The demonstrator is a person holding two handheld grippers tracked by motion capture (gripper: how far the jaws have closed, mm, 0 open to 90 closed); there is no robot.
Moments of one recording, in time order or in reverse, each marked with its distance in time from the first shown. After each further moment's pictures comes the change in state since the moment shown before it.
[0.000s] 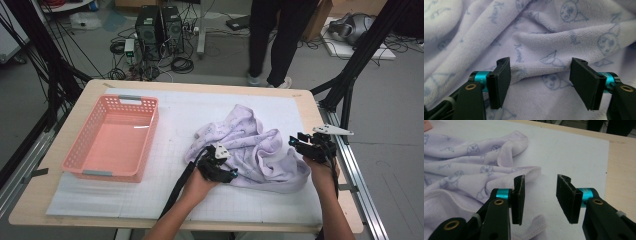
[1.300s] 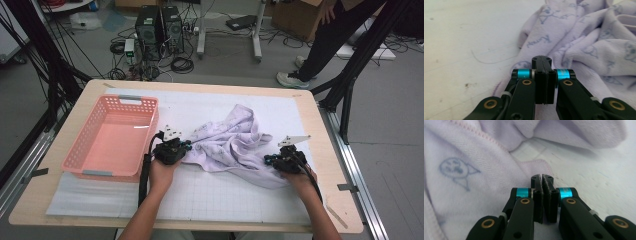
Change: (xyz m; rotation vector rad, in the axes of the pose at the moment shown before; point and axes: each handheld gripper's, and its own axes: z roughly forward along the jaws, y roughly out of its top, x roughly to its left) left arm 0.094 -0.043 -0.067 -0.164 0.151 -0.318; right arm 0.051 -0.027 0.046 0.271 0.254 -0.167
